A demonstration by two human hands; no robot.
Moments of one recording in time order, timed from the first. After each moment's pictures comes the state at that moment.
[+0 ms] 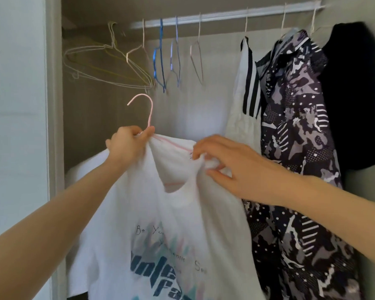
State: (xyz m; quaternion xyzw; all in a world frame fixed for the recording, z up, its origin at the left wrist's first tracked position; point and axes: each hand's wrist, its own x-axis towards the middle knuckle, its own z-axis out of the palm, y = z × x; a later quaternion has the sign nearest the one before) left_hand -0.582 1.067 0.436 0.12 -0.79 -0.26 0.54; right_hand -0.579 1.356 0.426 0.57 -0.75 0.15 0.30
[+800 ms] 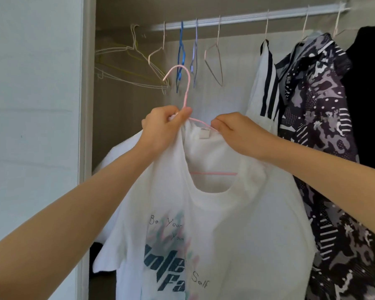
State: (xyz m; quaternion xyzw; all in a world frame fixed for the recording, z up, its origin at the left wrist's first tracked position) left_hand -0.557 1.104 0.462 -0.08 -0.76 -0.34 0.55; right_hand -0.602 1.299 0.477 0.47 -0.79 0.27 0.29
